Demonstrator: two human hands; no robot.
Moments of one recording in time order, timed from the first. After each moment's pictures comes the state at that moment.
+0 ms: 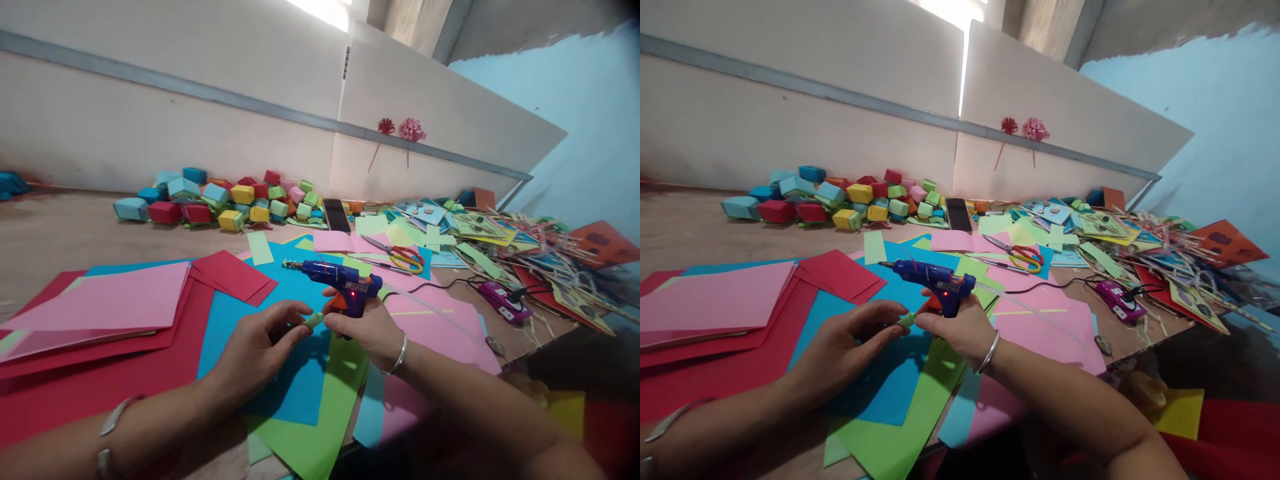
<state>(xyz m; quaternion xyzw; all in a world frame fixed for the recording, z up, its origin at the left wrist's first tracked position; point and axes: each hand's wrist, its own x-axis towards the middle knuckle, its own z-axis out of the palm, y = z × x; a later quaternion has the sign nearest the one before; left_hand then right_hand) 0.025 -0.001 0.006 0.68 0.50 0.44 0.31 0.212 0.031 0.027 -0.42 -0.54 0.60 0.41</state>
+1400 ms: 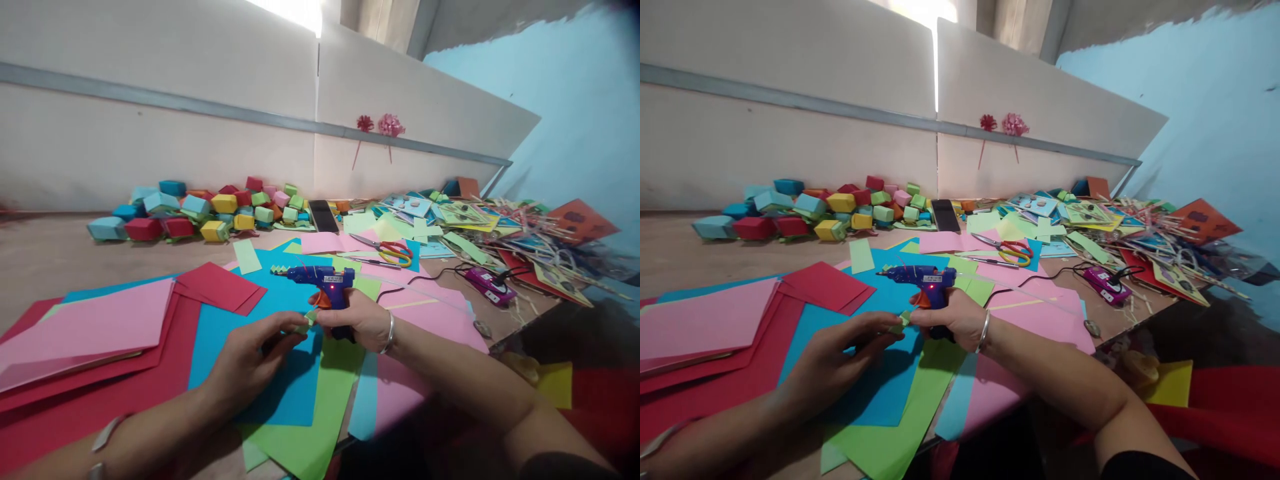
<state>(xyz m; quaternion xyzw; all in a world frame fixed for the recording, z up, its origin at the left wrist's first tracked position) 0.025 -0.001 0.008 0.72 0.43 0.46 0.29 0.219 0.046 0.031 -0.38 -0.48 0.71 0.34</state>
